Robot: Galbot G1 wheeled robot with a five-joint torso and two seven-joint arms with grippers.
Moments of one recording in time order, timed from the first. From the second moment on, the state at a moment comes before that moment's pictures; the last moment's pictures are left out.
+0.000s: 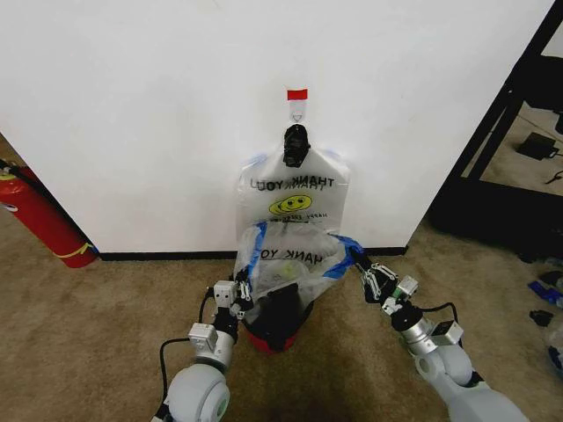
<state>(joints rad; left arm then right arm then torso) 1.38 -1.26 -0.19 -1.95 -0.37 -0.05 -0.21 -1.26 1.03 0.32 1.66 0.74 0.65 -0.62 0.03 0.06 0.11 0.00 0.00</state>
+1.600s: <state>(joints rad) 1.56 -1.06 -0.17 -1.86 0.07 0.13 -0.37 -1.31 1.11 0.14 1.38 0.76 0.61 -0.39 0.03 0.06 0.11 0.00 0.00</state>
